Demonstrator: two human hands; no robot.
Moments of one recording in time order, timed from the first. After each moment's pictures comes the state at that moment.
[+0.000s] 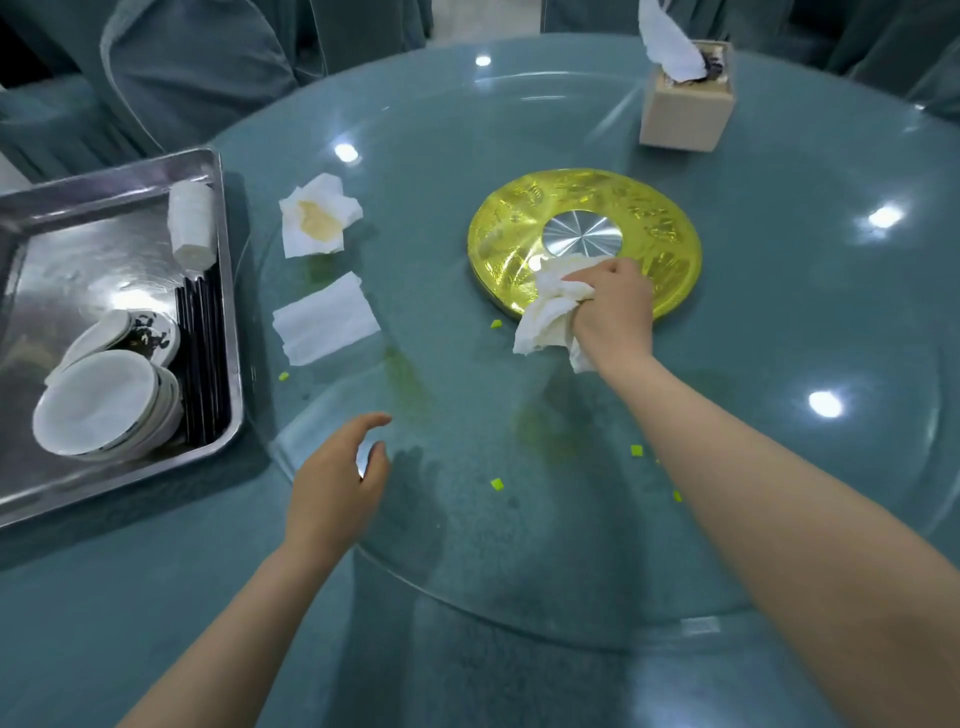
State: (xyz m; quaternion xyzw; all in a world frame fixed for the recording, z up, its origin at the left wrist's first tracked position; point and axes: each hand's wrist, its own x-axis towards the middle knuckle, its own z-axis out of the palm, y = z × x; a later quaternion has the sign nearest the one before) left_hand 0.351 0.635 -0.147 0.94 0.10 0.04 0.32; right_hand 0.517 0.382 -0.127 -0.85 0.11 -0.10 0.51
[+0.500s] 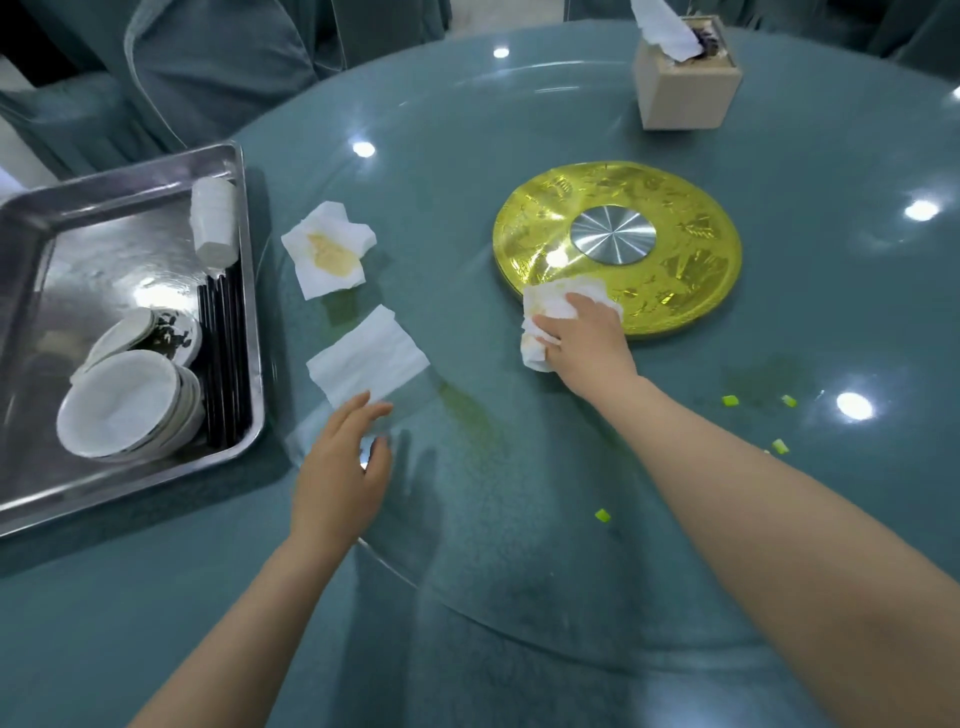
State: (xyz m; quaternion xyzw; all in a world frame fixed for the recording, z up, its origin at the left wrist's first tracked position) left_hand 0.368 0.656 -0.156 0.94 0.11 0.07 0.32; right_hand 0.522 0.412 -0.173 -0.98 -0.13 0.01 0.11
